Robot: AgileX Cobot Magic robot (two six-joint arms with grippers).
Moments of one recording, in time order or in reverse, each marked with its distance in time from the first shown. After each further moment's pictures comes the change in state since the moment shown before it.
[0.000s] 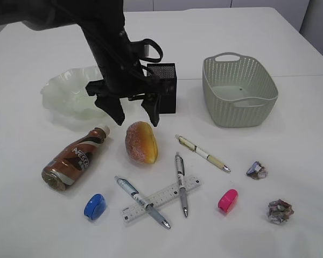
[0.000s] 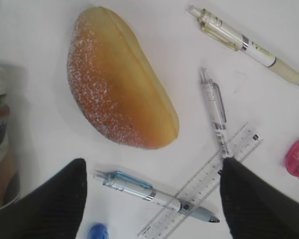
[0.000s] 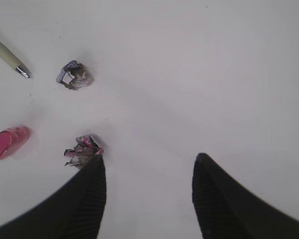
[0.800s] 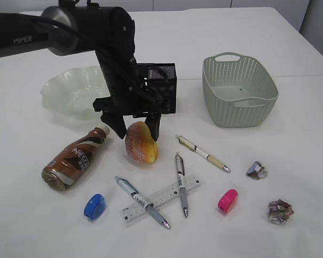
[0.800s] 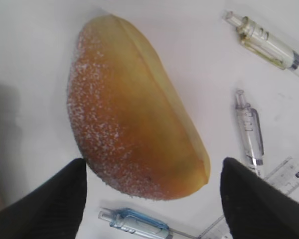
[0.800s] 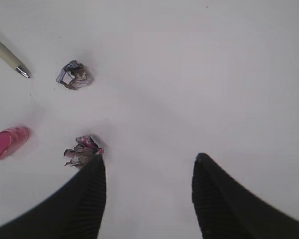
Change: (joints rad) left arm 0.000 0.120 -0.034 0.032 -0.037 -0.022; right arm 0.000 0.000 0.000 0.000 0.000 0.000
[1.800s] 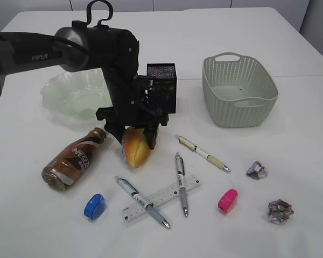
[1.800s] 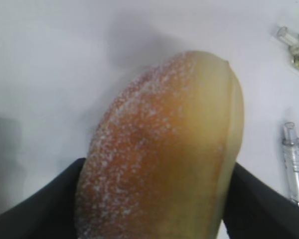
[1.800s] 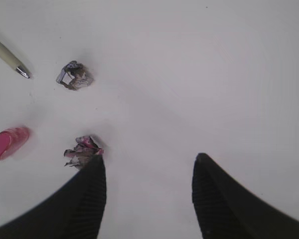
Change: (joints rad) left arm 0.002 0.078 -0.006 0.049 -0.064 -0.005; right arm 0.000 0.000 0.000 0.000 -0.002 0.000
